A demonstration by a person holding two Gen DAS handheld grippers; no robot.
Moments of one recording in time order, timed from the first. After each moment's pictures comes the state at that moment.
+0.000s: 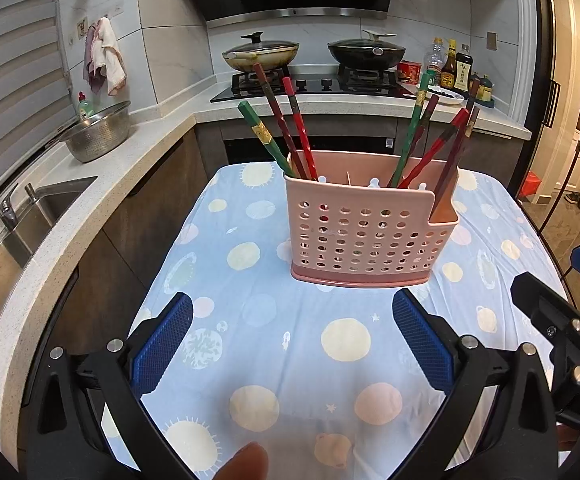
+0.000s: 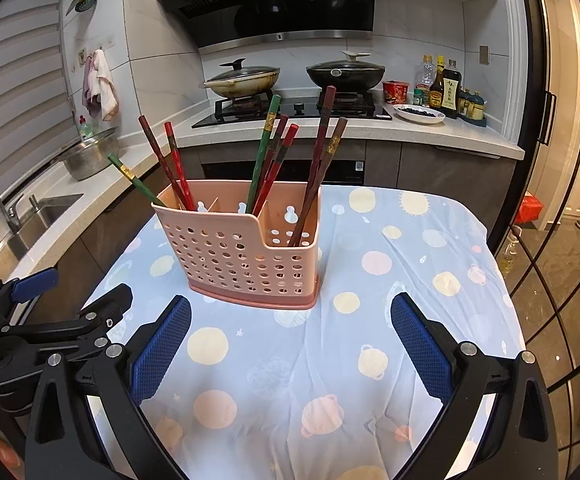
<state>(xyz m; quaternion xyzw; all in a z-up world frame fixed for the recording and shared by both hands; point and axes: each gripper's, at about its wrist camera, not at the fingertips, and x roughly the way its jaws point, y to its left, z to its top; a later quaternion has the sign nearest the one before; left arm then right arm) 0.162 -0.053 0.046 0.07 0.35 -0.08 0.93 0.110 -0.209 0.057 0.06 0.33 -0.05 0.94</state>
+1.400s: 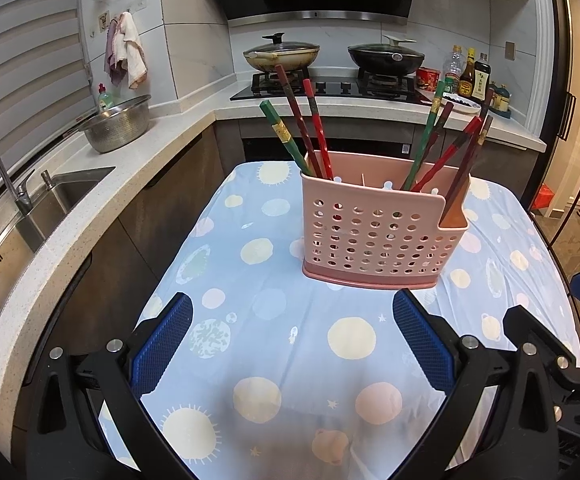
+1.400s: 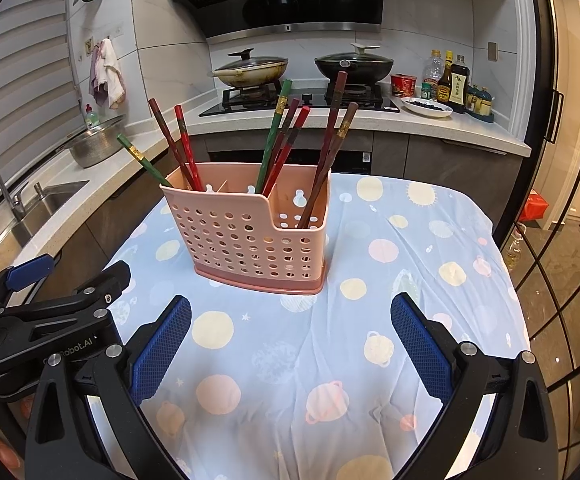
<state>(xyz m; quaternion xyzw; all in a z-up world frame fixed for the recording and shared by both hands) 0.154 -0.051 0.046 0.05 0.35 -0.05 0.93 0.105 -0.203 0.051 0.06 0.35 -0.04 0.93</state>
